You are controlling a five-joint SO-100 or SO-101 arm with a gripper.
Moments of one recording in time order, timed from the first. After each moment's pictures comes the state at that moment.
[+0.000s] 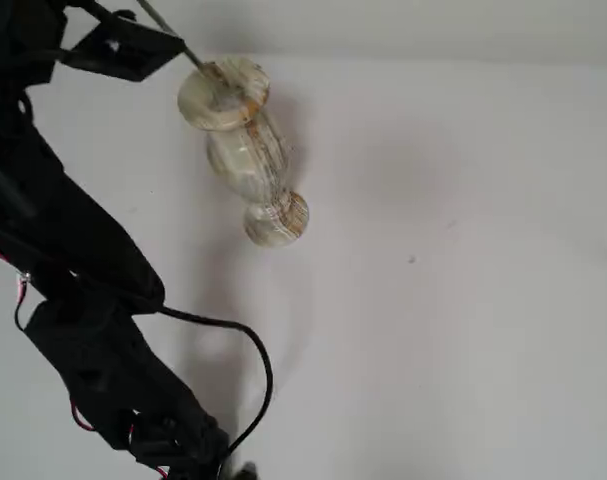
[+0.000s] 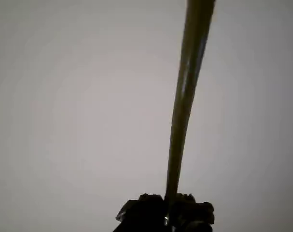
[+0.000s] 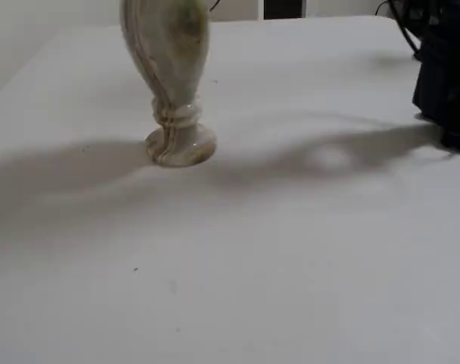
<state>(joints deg) -21.4 74.1 -8.8 72.9 67.1</state>
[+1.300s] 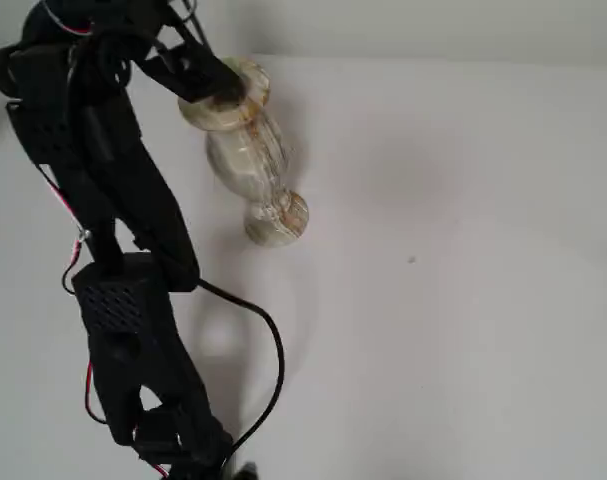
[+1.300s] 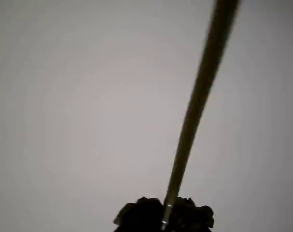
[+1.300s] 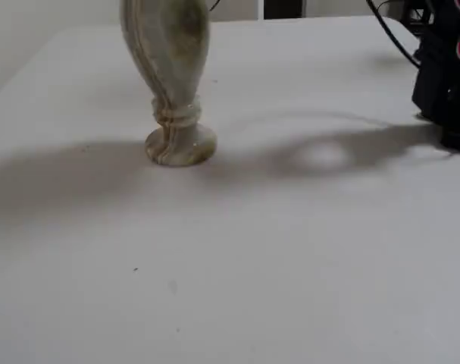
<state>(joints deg) -14.4 58.1 -10.3 73.0 75.4</state>
